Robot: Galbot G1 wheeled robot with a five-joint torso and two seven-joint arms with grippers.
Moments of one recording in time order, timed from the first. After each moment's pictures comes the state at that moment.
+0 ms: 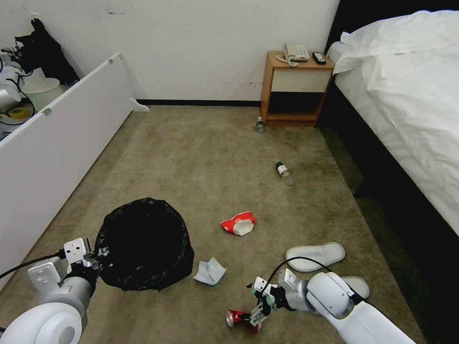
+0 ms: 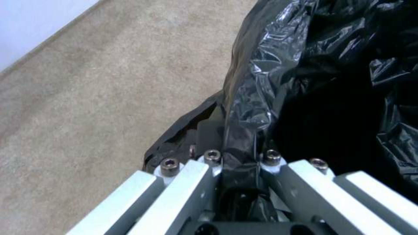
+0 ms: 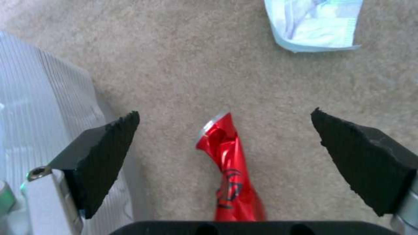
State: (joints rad) left arm 1.60 -1.34 -0.84 -2.35 -0.71 0.74 -0.38; right arm -1.15 0.98 0.00 1.75 0.11 -0.55 -0.77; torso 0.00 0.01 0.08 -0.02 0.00
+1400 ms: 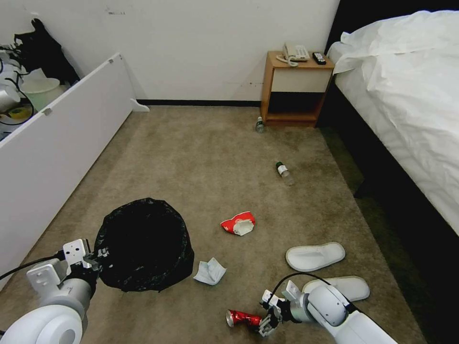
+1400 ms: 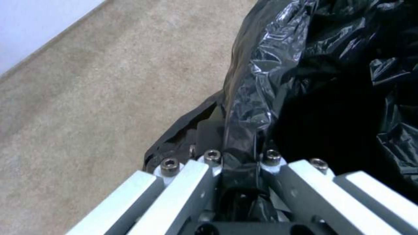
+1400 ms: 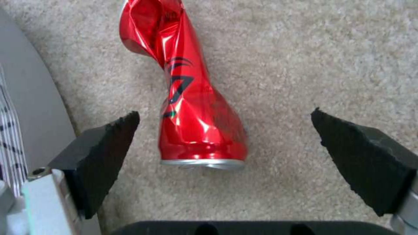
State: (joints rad) left arm 1.62 -1.36 -0.84 -2.37 -0.69 0.74 -0.38; right arm -1.15 1.03 0.02 1.51 0.01 -0.52 -0.78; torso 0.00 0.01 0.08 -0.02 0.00
